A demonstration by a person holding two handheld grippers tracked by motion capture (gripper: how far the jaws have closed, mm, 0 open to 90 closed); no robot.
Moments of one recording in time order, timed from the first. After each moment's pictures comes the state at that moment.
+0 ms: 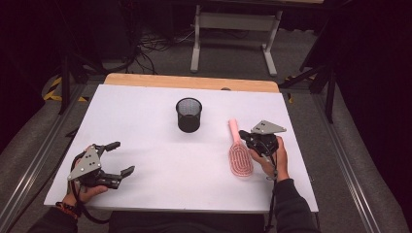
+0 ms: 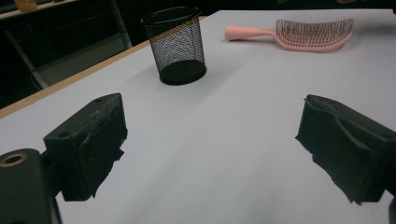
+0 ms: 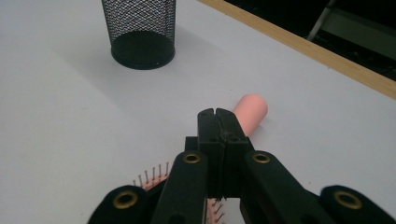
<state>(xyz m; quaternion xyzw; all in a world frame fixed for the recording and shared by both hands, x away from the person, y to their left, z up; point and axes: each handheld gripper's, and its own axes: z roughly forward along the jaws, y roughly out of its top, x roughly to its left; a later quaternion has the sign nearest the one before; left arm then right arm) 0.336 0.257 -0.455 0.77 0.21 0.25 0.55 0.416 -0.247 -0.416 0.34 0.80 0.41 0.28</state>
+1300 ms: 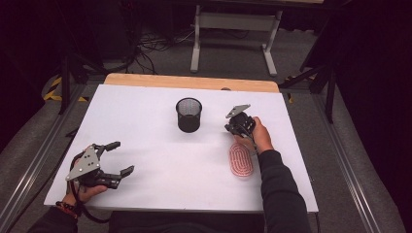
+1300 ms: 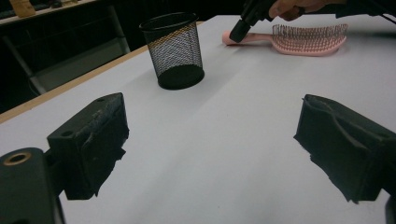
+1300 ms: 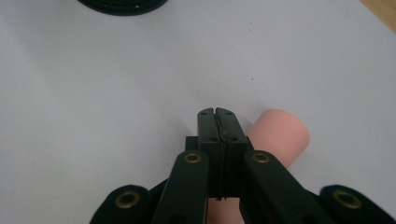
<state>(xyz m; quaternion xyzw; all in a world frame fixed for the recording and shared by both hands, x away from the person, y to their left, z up) 0.336 0.258 -0.454 0.77 0.20 0.25 0.56 0.508 -0.207 -0.439 0.29 0.89 0.27 0.21</state>
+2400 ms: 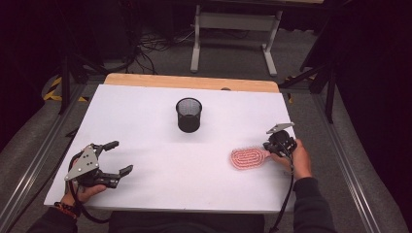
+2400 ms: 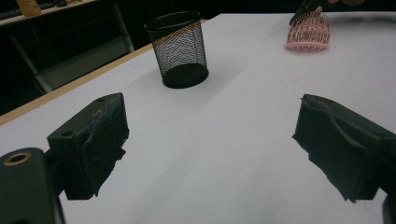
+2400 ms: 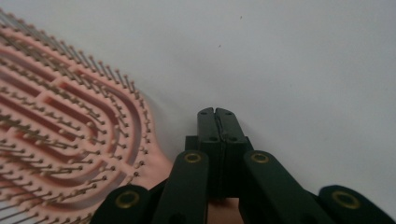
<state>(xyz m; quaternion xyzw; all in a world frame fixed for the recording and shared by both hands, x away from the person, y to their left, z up) 0.335 0.260 -0.452 0.77 0.20 0.25 0.55 0.436 -0.318 -0.443 0.41 0.86 0.22 0.21</state>
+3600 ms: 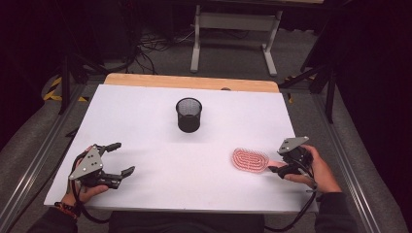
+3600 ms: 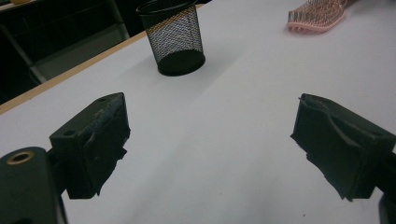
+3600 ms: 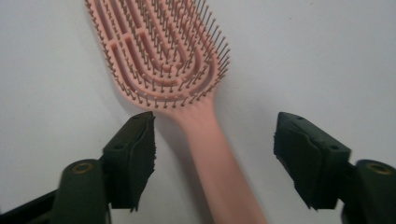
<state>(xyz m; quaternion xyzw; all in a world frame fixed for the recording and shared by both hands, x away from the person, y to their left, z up) 0.337 0.255 -0.454 0.79 0.20 0.25 0.53 0.379 -0.335 -0.419 0.28 0.92 0.21 0.18</state>
